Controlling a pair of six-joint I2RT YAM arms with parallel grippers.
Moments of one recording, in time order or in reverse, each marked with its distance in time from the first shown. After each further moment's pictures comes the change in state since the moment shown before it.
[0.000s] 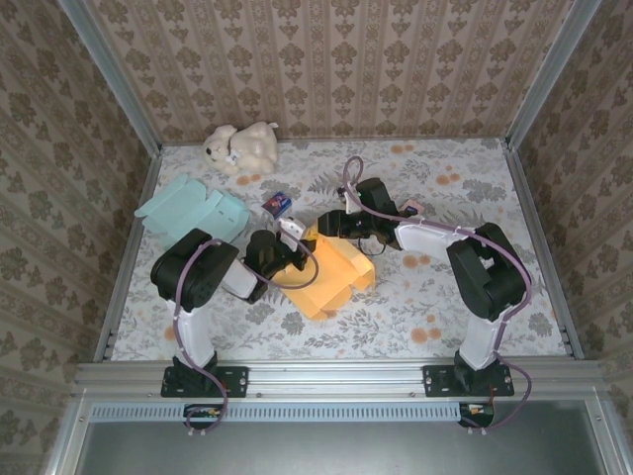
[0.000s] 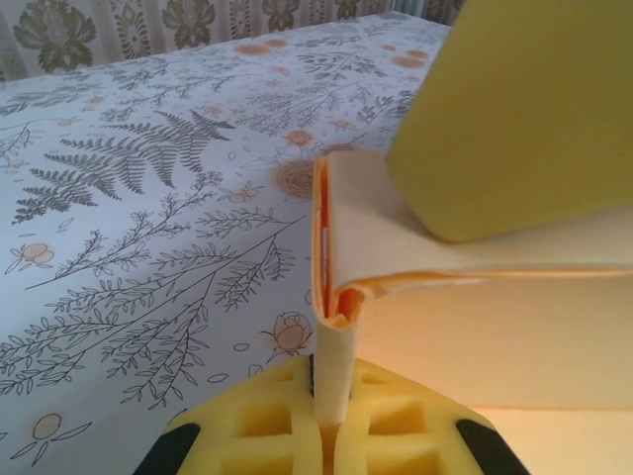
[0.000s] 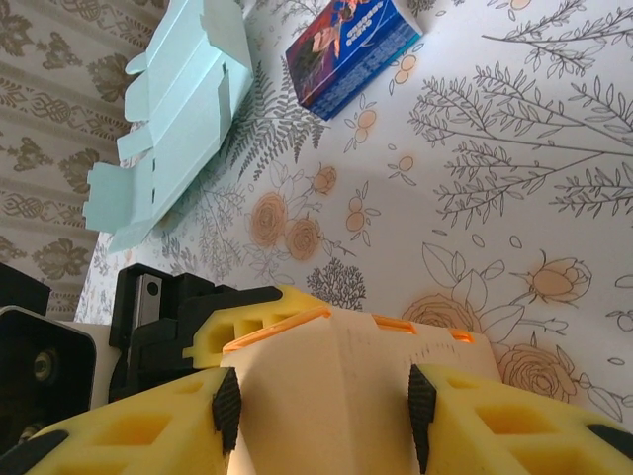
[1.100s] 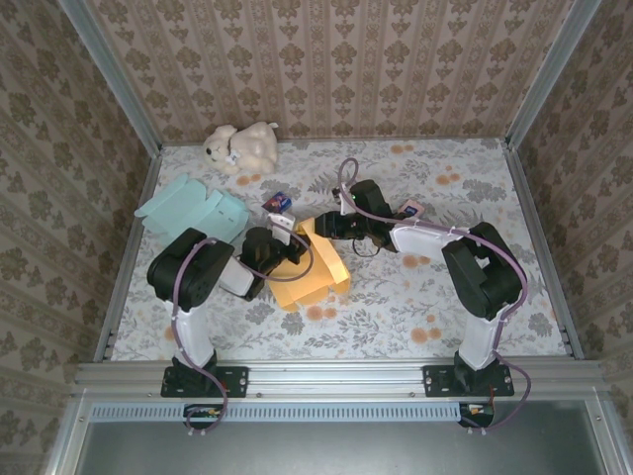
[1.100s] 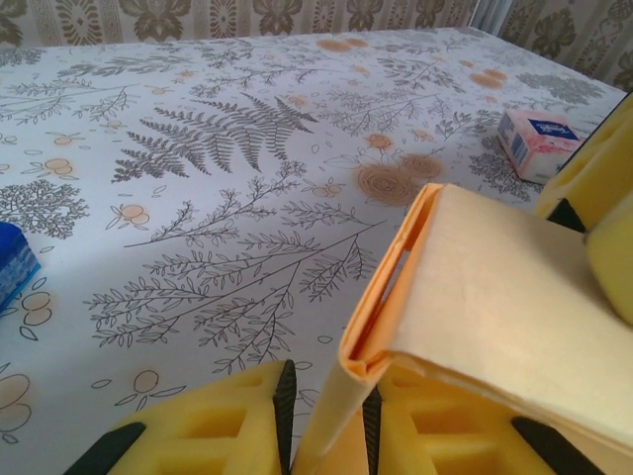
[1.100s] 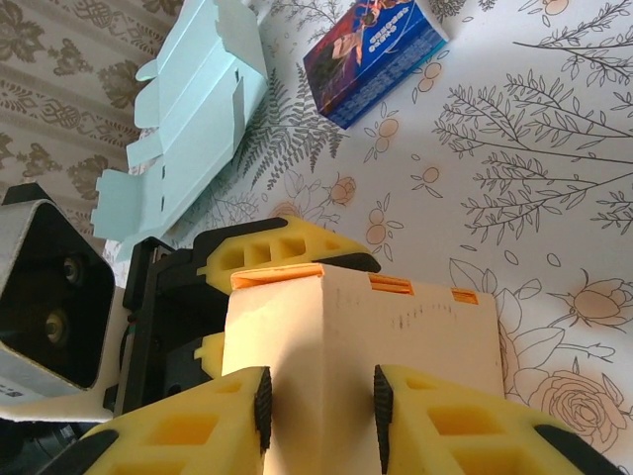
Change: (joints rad) left arm 0.048 -0.006 0.000 -0.010 -0.069 -0.117; right arm 0.029 0.015 0.000 0.045 0.023 0.024
